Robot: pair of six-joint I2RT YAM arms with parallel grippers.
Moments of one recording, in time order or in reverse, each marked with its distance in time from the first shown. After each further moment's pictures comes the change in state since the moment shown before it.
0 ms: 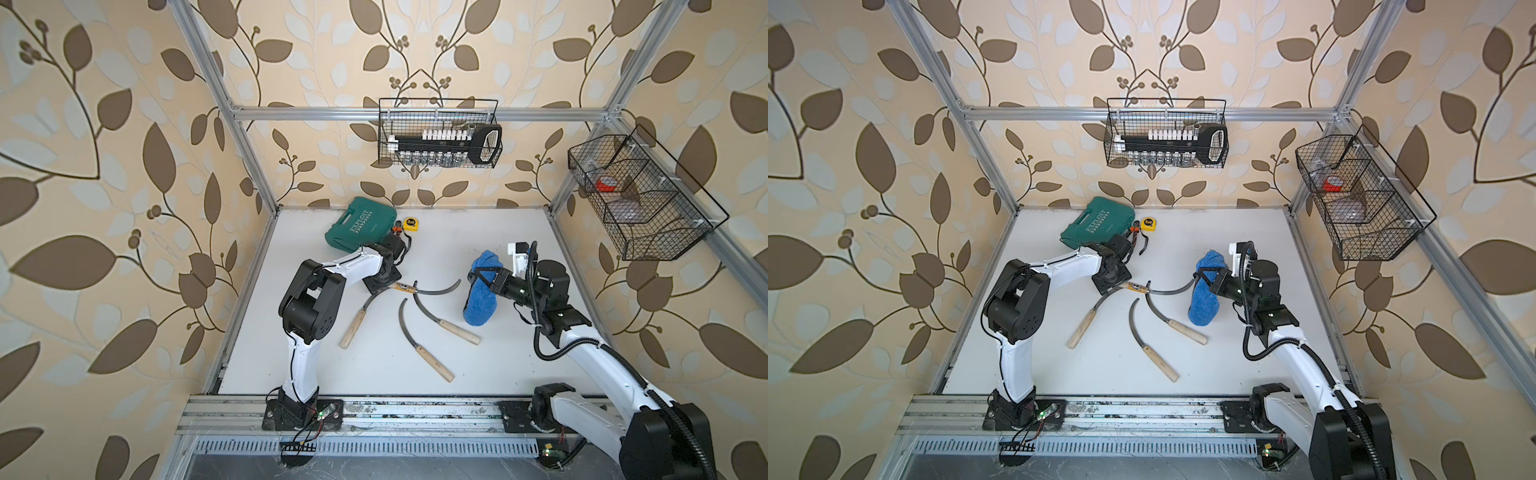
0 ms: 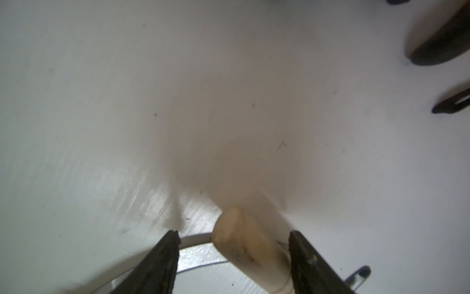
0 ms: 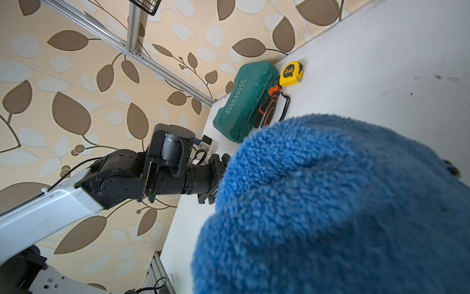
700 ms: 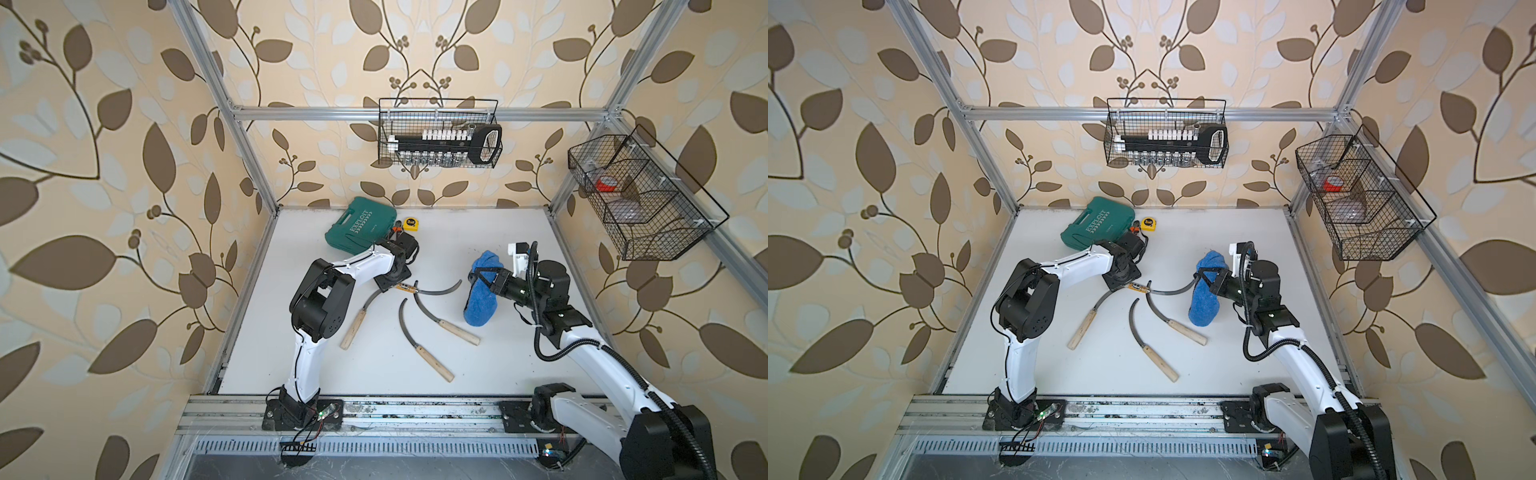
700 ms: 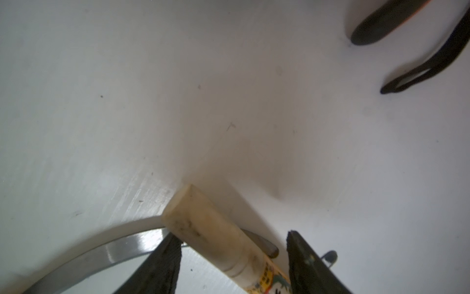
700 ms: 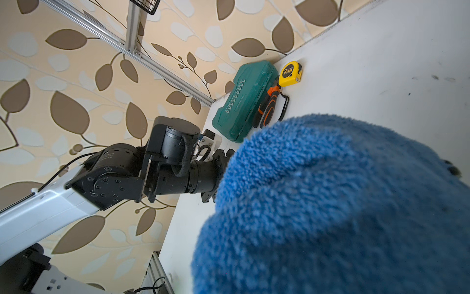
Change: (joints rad) left arm -0.067 0.062 0.113 -0.050 -0.039 -0.046; right arm 0.000 -0.013 0.000 -0.014 0.003 -0.004
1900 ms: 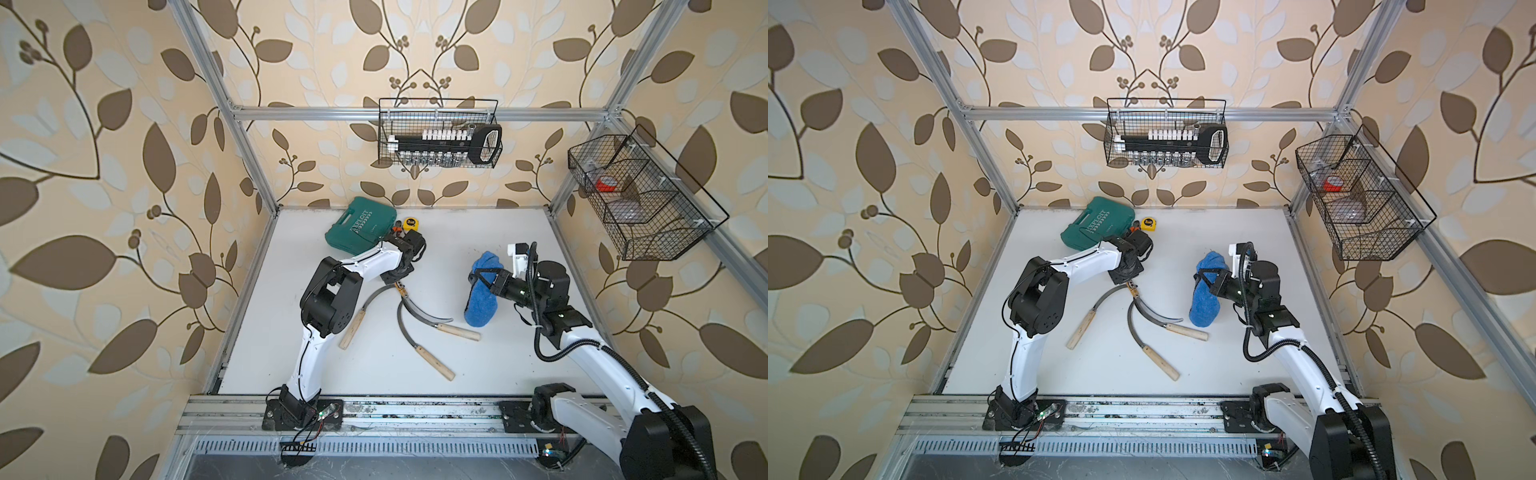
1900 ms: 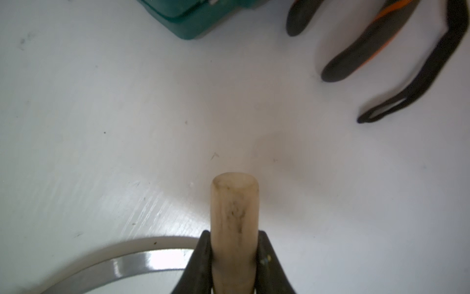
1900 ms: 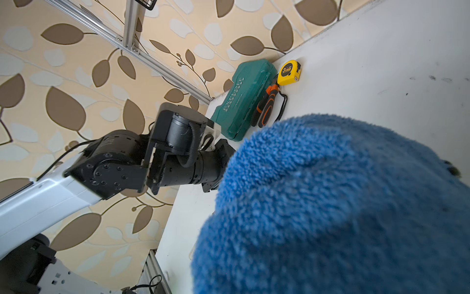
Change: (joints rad) left arm -0.032 0.056 0.128 -0.067 -0.124 0.026; right arm 0.000 0.007 -0.002 -0.011 0.002 -0.023
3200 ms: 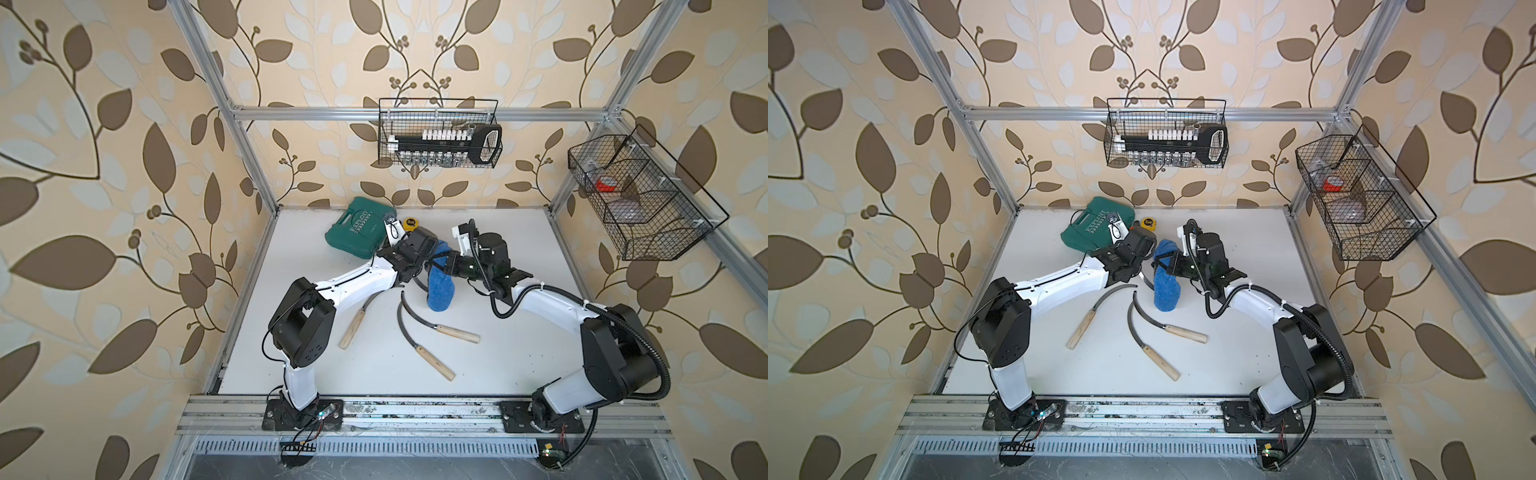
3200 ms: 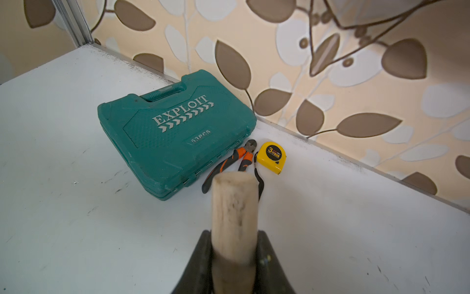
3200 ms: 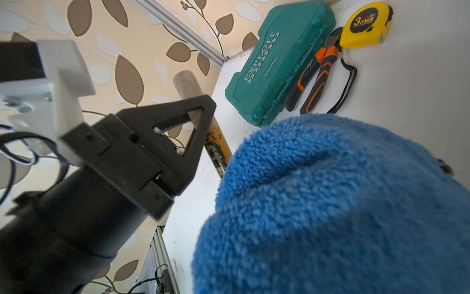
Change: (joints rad) left arm -0.121 -0.303 -0.275 0.556 -0.483 0.268; right arm 0.290 0.517 0.350 0.111 0.077 0.036
